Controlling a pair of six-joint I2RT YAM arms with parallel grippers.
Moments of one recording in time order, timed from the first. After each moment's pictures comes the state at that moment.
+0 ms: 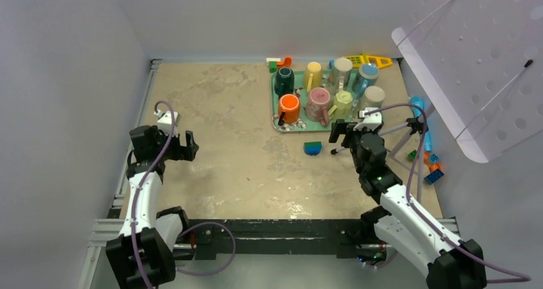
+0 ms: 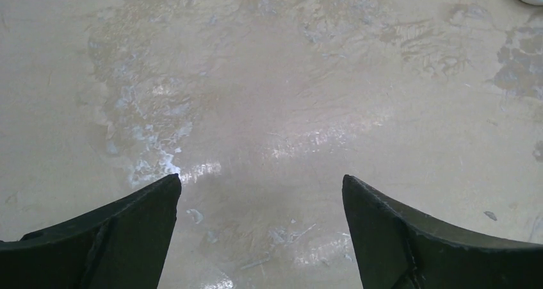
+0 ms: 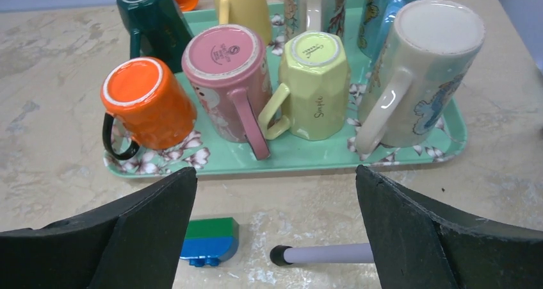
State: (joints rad) left arm 0.31 0.91 0.52 -0.26 0.46 0.21; right arm 0.41 0.78 0.42 0.21 0.40 0.17
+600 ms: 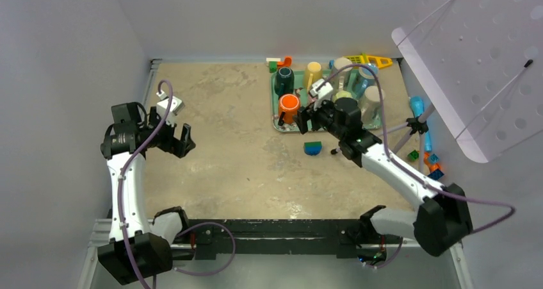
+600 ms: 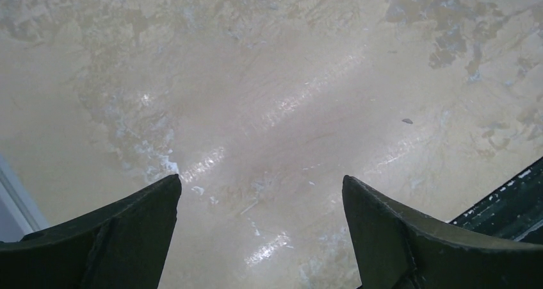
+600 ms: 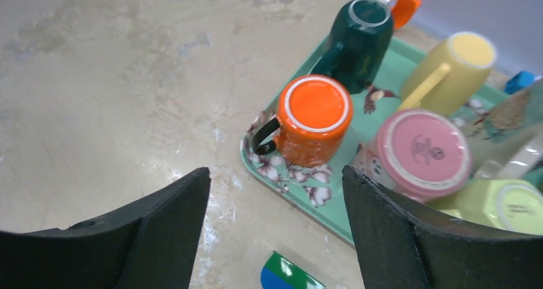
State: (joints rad) left arm 0.31 1.00 1.04 -0.92 0.64 0.59; right arm 0.48 1.12 0.77 0.14 -0.13 -0.04
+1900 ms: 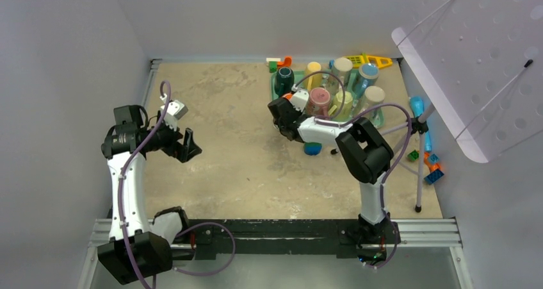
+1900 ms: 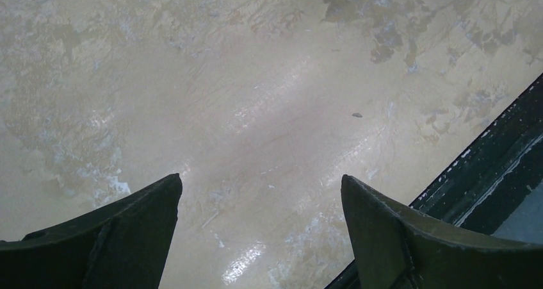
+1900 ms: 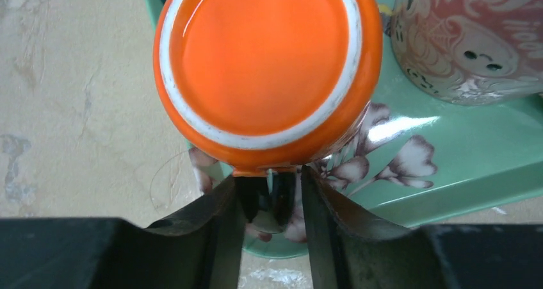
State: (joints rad) left arm 0.31 1.00 1.02 -1.02 0.78 0.63; right arm 0.71 1.99 1.27 -0.07 0.65 0.86
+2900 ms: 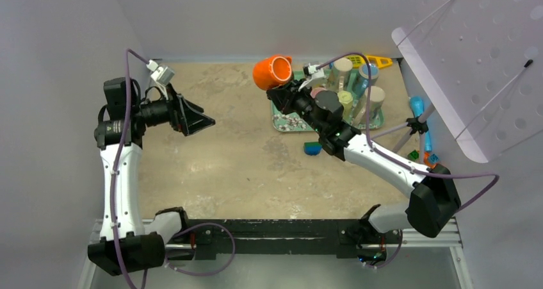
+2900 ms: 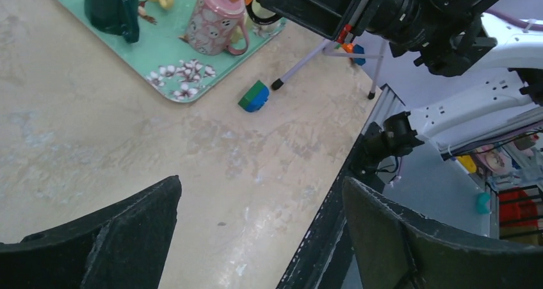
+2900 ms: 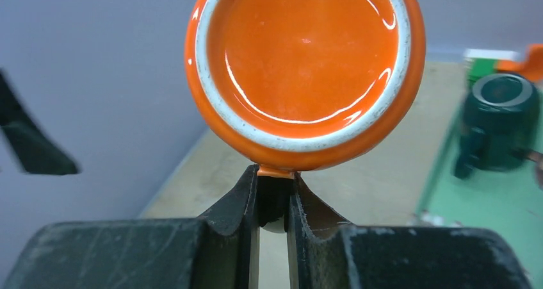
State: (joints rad) left arm 0.23 1.10 1.31 -0.91 1.19 0.14; right arm 0.69 1.38 1.01 0.36 0.09 0.46
